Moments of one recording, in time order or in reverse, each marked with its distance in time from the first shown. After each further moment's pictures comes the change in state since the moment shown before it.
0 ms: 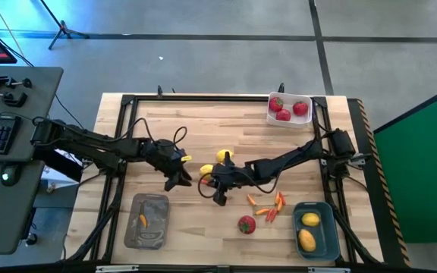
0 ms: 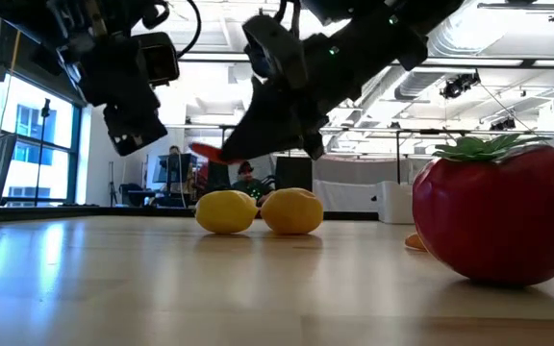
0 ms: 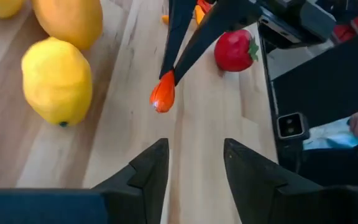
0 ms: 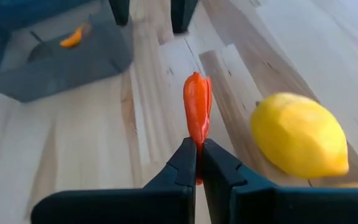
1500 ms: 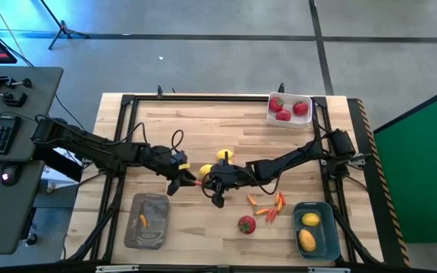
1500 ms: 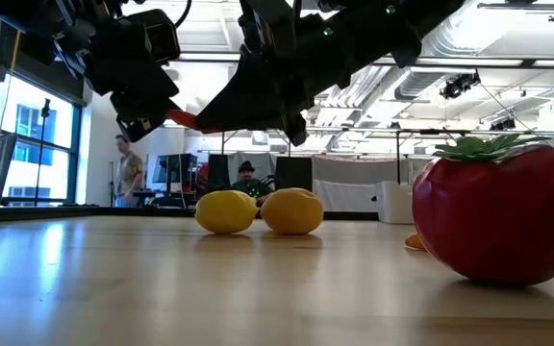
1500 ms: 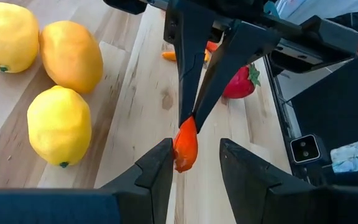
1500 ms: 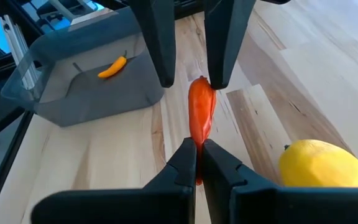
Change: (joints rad) left arm -0.103 0.000 0.000 0.102 -0.203 0.017; right arm 0.003 0.000 0.000 0.139 -0.026 -0.041
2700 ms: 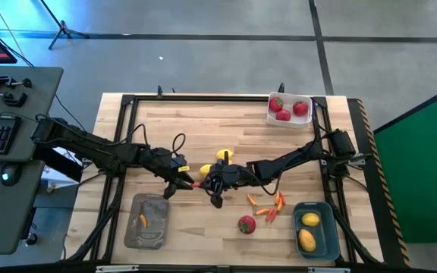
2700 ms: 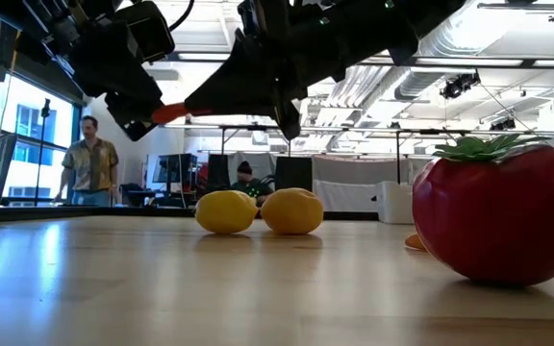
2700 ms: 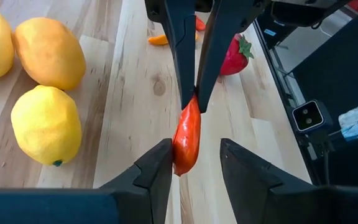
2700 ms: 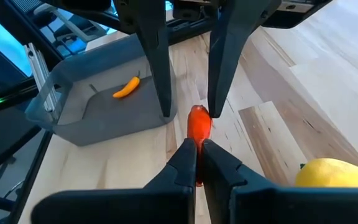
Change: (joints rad) left arm -0.023 0.000 0.000 -0.034 0.033 0.137; right arm 0.000 0.000 0.000 0.076 -0.008 0.036
